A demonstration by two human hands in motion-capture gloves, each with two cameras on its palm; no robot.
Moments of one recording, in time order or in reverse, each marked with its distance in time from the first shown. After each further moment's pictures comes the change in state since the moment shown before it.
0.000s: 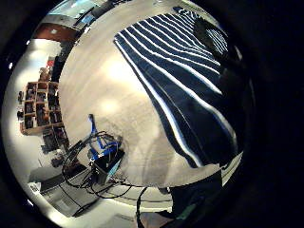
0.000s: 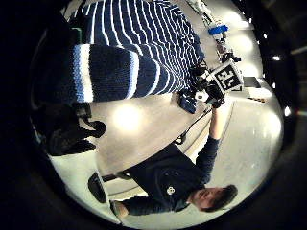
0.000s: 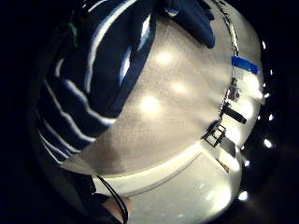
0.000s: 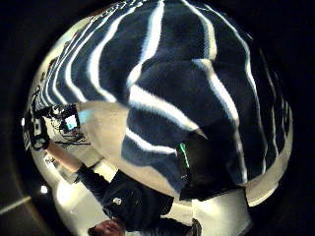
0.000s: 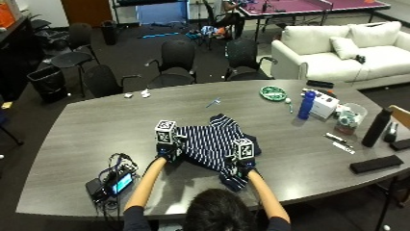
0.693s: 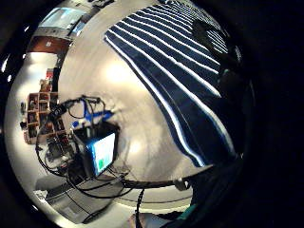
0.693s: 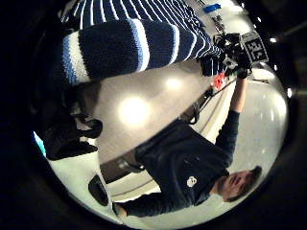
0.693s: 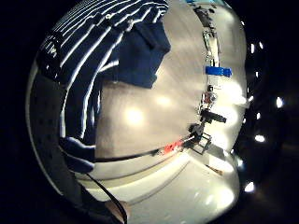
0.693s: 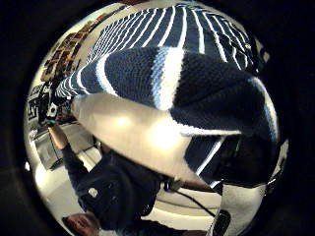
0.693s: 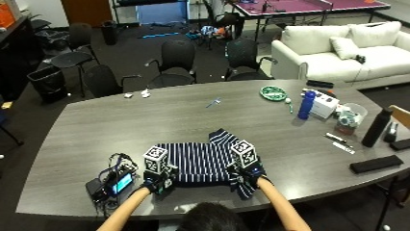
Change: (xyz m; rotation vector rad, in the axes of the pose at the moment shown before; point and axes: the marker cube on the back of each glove) left arm -0.025 0.093 0.084 0.053 -0.016 0.318; right arm -0.011 0.091 -0.030 0.093 0.301 -0.065
